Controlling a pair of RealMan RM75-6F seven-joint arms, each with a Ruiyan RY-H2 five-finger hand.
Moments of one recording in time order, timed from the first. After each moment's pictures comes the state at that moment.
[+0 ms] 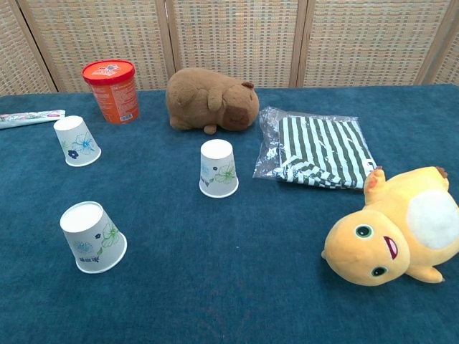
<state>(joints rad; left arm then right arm) -0.08 -1.21 -0.01 -1.67 1.62 1.53 0.22 0.10 -1.17 0.01 -1.63 -1.68 1.55 0.00</state>
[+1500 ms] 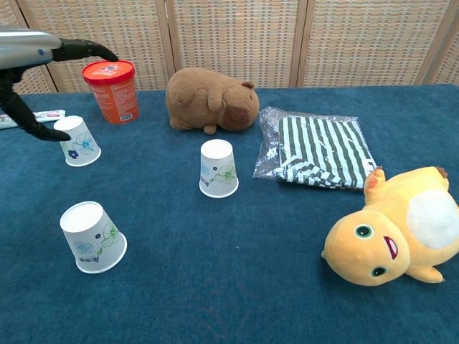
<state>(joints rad) -0.60 -1.16 -0.25 -1.99 1.05 1.01 0.71 0.10 -1.15 0.03 -1.61 -1.64 1.54 0.13</state>
